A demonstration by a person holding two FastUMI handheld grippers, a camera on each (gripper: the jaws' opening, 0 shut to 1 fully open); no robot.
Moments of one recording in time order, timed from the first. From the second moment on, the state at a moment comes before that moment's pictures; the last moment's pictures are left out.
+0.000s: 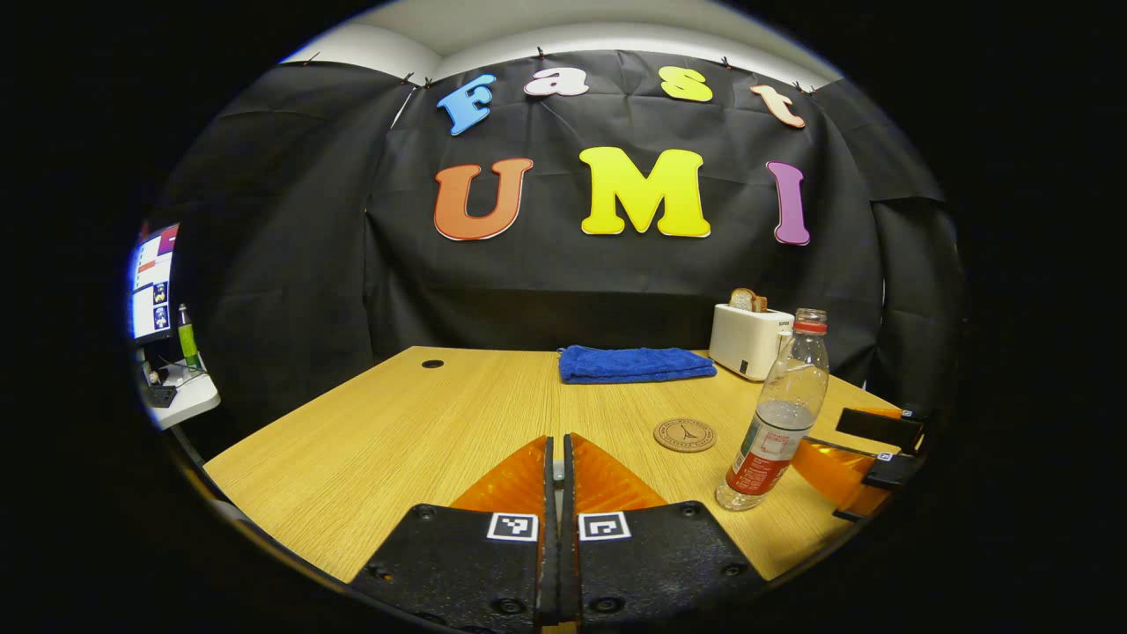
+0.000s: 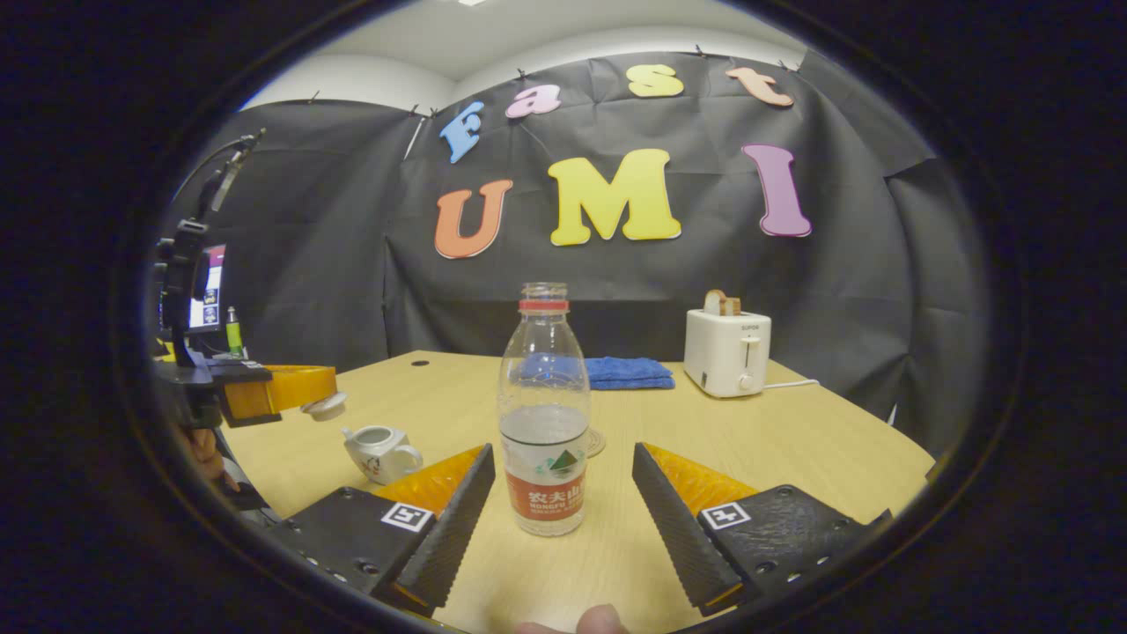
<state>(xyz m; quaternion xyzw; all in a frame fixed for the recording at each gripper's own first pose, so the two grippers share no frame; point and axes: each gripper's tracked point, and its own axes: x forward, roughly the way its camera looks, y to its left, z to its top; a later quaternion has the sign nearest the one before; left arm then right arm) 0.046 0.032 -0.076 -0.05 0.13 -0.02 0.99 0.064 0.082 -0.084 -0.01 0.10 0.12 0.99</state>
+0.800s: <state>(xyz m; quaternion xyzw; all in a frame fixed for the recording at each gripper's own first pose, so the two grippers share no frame) 0.040 0.064 -0.073 -0.04 0.11 -0.01 0.99 0.105 0.100 -0.085 -0.02 0.10 0.10 0.99</state>
